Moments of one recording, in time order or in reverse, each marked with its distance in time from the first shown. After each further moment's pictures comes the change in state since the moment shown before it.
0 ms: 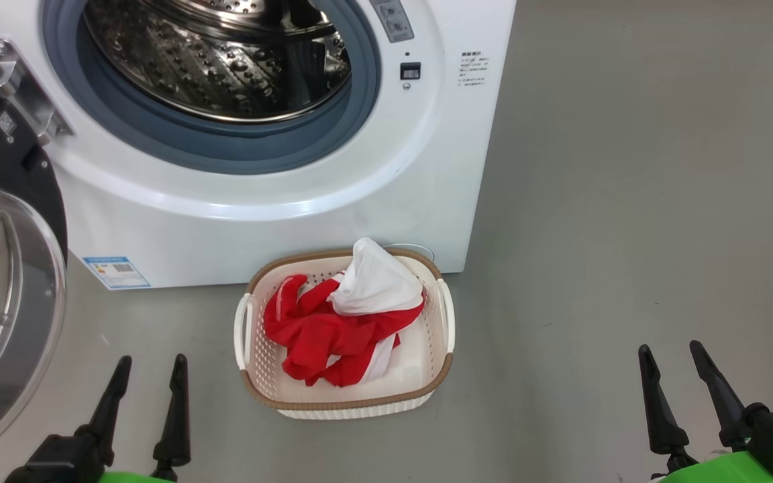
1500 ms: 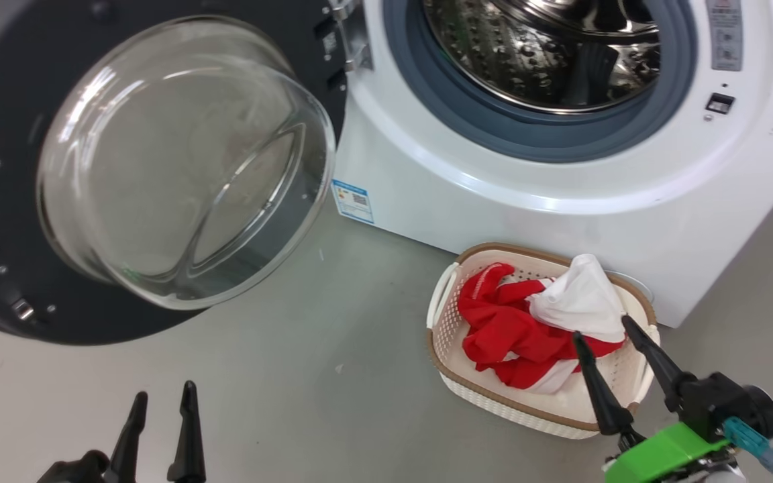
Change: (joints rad) left arm 0.031 -0.032 -0.047 0.055 -0.192 0.065 0.000; right arm -0.118 -0.080 0.187 0.081 -0.031 0.000 0.000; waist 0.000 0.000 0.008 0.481
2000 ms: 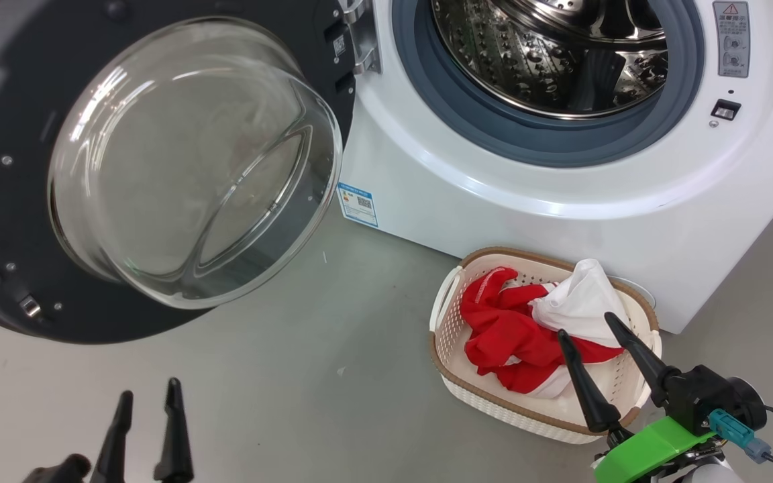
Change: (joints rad) left arm 0.027 0.000 0.013 -0.050 -0.038 0.026 0.000; right arm -0.047 -0.016 0.061 0.039 0.025 0.000 0.000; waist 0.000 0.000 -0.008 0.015
